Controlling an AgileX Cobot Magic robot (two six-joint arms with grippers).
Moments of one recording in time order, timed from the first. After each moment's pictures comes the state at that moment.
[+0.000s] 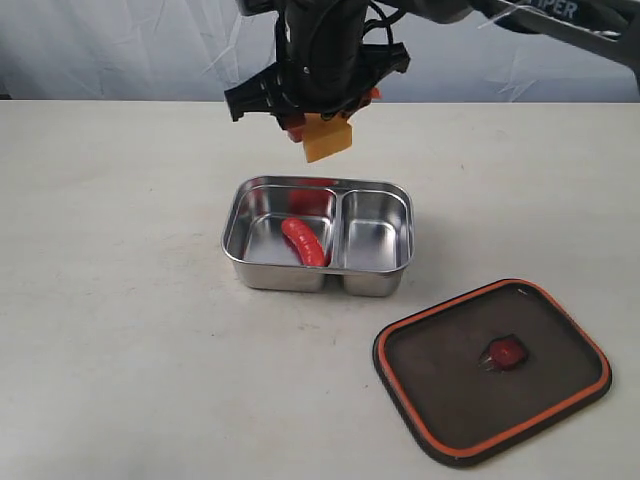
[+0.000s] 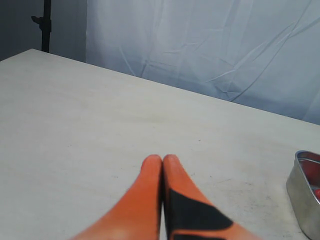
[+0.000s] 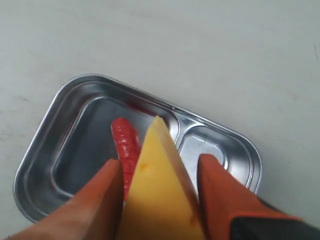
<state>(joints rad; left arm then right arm) 0.08 0.01 0.00 -0.07 0.24 -0.20 0.85 2.07 -1.92 -0.23 1.12 0.37</state>
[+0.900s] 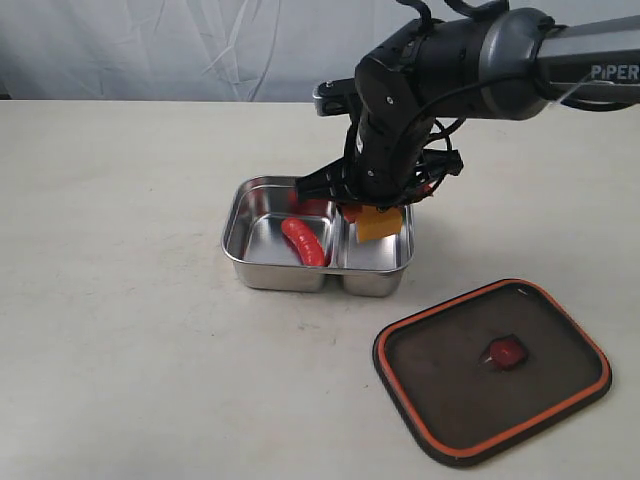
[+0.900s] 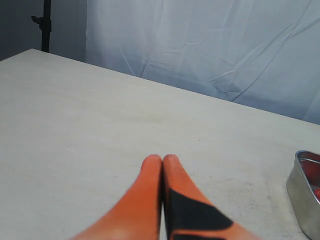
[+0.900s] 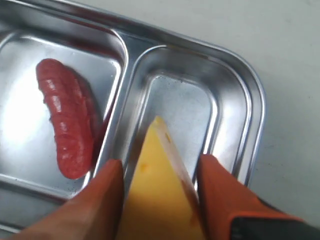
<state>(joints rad) 0.08 0.01 0.00 -0.07 0.24 -0.20 0.77 1.96 -1.40 -0.22 0.77 0.51</state>
